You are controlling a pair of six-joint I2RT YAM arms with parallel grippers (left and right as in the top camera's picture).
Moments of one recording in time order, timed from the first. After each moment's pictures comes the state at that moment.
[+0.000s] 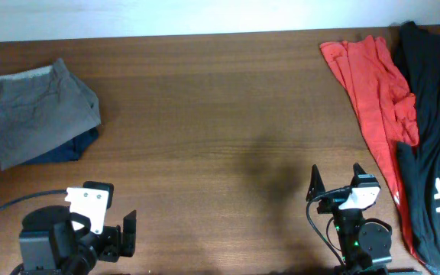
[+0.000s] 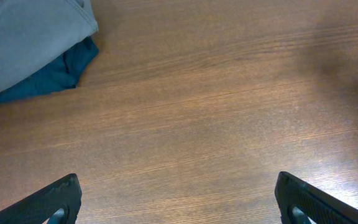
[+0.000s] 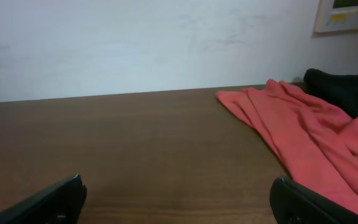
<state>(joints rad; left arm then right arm) 0.01 0.60 1.07 -1.30 0.09 0.15 0.11 0.01 0.01 -0.07 0.08 0.10</state>
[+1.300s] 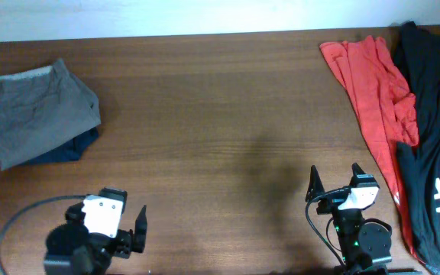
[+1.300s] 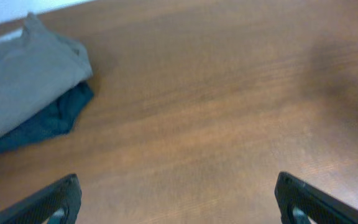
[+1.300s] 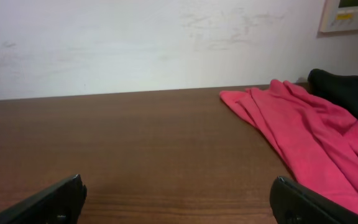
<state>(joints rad) -0.10 0.36 0.75 -1.00 0.04 0.15 0.11 0.01 0.01 -0.07 0.06 0.09</state>
